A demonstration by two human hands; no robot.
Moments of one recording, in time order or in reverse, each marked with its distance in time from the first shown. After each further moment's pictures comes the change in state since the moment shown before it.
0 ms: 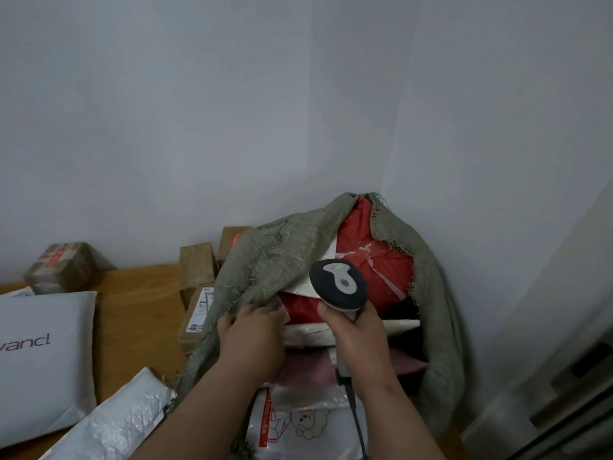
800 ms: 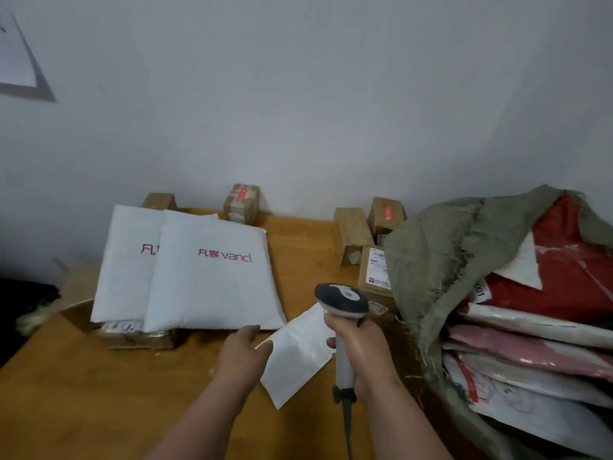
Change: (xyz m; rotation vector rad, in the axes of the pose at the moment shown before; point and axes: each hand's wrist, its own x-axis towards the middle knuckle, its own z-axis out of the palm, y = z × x) left_hand -0.183 -0.326 -0.003 -0.883 0.017 -0.739; right_hand -0.158 0.063 0.286 -0.112 -0.309 0.392
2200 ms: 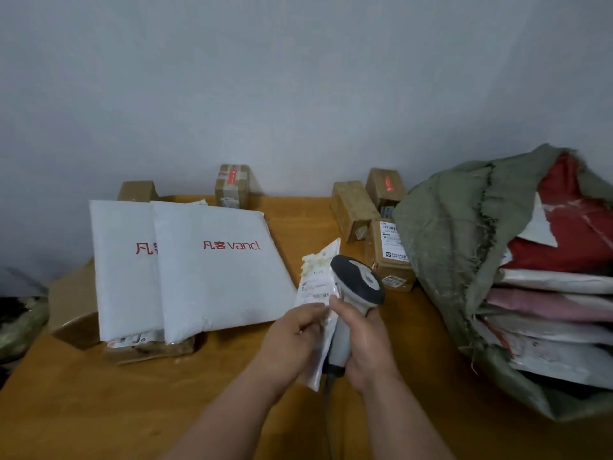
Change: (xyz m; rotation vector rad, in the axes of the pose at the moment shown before) left_hand 0.023 0.000 -0.032 -0.078 -0.421 0.376; right_hand -0.003 0.022 0.090 0.388 0.062 0.006
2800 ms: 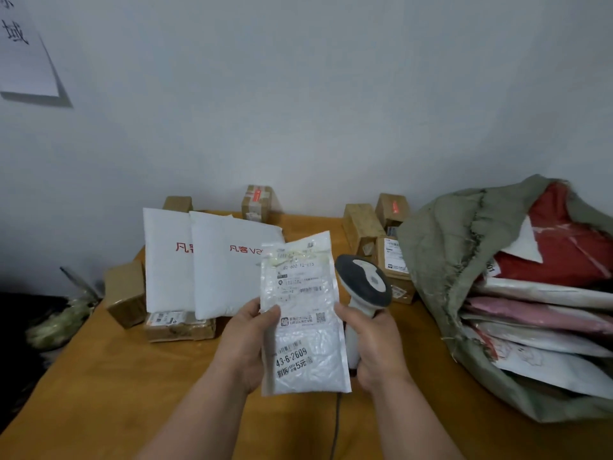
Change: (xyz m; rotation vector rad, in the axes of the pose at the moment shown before) left_hand -0.061 -0.004 -0.037 -0.946 0.205 -0.219; right_hand -0.067 -0.021 -0.013 -0.073 -0.075 -0.106
